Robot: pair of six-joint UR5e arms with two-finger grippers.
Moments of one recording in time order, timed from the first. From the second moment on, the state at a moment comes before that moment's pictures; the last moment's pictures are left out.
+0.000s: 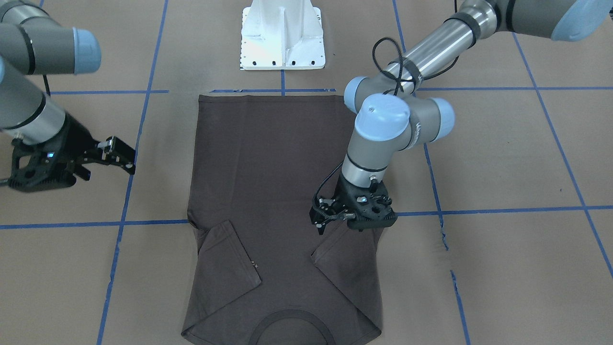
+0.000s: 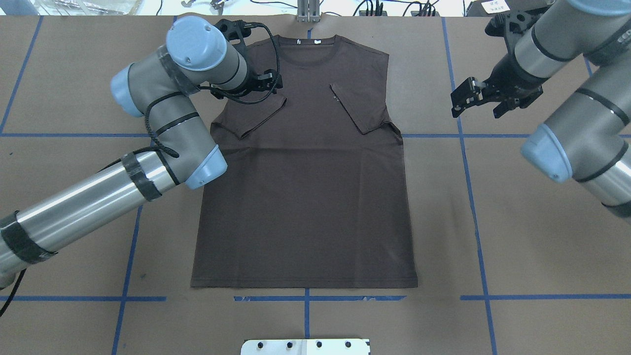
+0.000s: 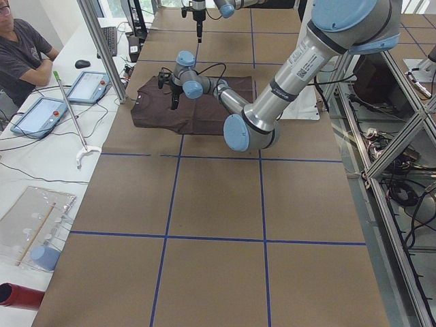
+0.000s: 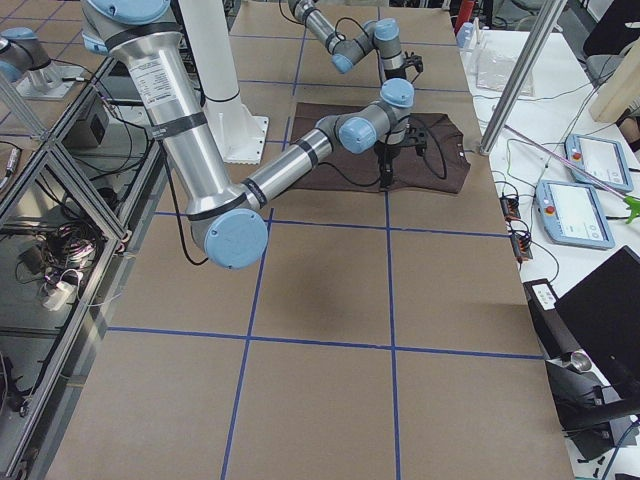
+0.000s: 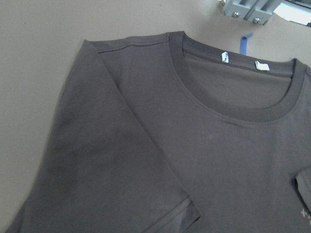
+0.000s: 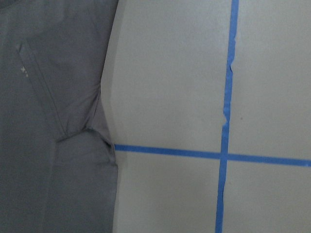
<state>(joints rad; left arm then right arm) -0.75 -2.34 -1.36 -1.99 -1.83 -1.19 0.94 -1.23 1.87 -1.57 2.21 0.85</state>
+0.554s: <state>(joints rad) -0.77 -2.14 -1.73 -1.82 -1.84 -1.06 0.48 -1.51 2.09 -1.30 1.85 1.38</state>
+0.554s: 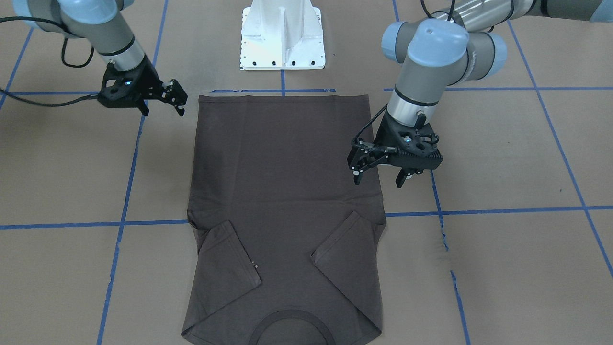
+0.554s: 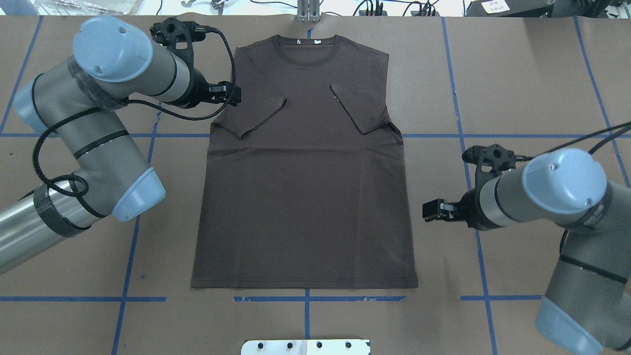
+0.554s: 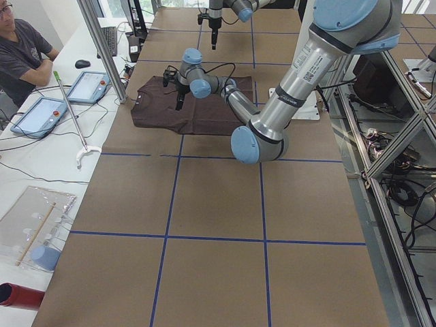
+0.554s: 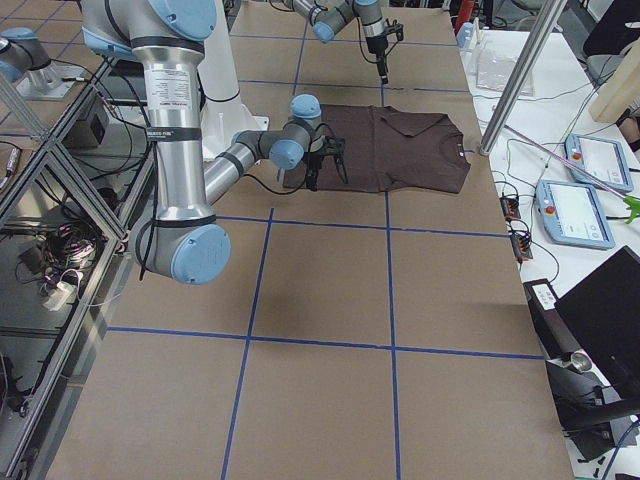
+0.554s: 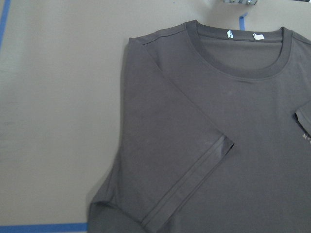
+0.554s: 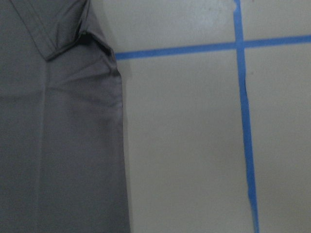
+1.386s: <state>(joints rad) -0.79 -2.12 -1.81 -1.78 -1.83 -1.04 0.26 -1.47 2.00 -1.28 1.71 1.49</state>
